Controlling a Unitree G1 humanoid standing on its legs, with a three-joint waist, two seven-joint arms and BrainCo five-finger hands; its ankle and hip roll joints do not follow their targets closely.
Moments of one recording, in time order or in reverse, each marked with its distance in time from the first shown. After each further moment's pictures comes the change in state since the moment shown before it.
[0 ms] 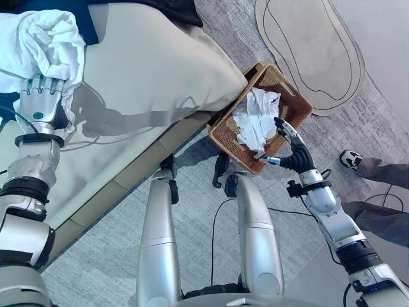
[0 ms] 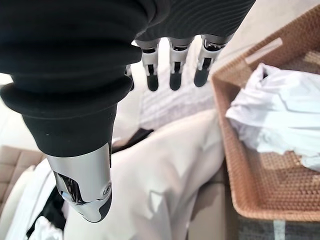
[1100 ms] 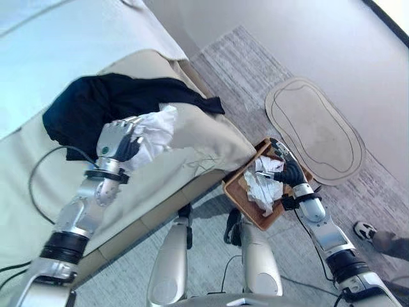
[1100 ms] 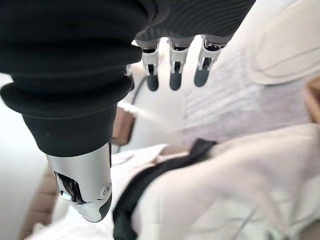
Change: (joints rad) left arm 0.525 -0.317 0.298 -0.939 -0.236 -0.286 -0.202; right arm 0.001 0.099 -0.006 0.134 -0.079 0.058 0.017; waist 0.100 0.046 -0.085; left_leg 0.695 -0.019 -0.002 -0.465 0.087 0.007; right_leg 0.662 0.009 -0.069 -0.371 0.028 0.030
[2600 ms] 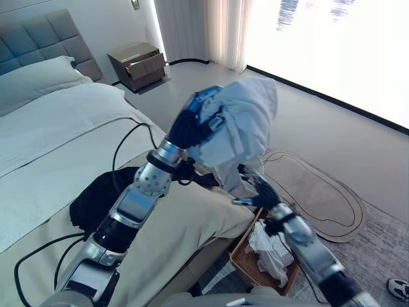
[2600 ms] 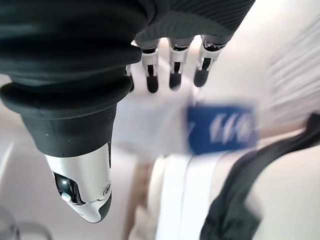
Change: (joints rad) left arm -0.152 -0.197 -0.172 -0.228 -0.590 -0.081 -0.236; right arm 0.255 -0.006 0.067 -0.199 0.174 0.053 0.202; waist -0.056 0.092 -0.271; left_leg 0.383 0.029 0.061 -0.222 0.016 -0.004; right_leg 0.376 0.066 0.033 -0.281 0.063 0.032
